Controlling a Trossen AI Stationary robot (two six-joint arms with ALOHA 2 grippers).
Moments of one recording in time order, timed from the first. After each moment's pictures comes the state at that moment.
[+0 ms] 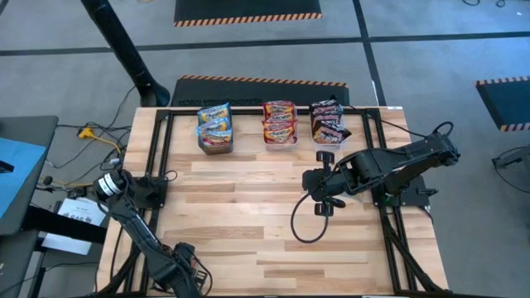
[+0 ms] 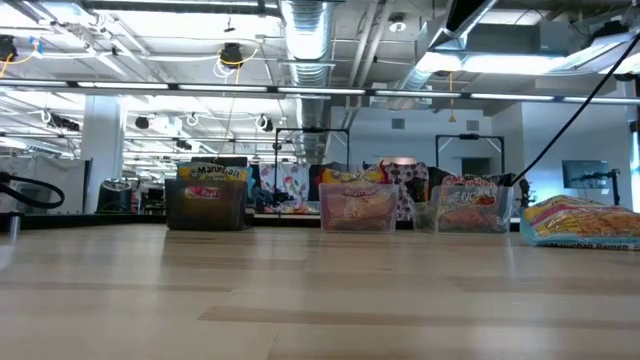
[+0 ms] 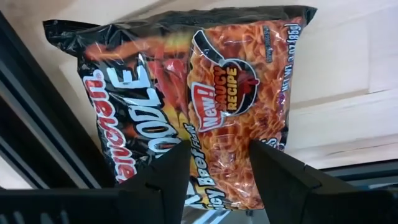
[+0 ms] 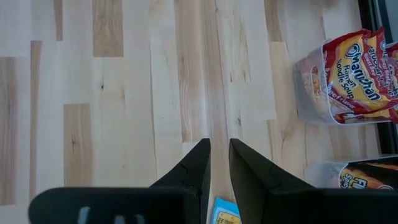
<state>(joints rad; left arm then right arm) -0.96 1.88 1.27 -0.94 0.17 -2.23 0.32 1.48 1.52 -1.17 0.34 0.29</state>
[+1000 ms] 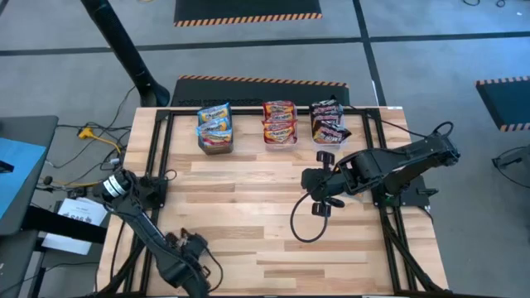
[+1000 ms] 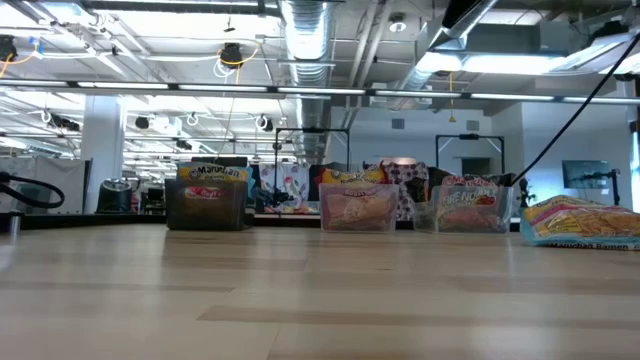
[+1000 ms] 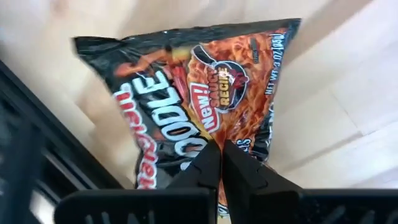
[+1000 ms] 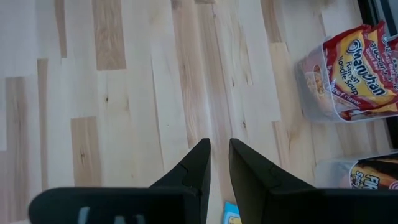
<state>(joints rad) -0.89 1.89 1.37 -1.16 0.01 -1.77 0.32 1.48 1.52 -1.15 0.34 0.35</state>
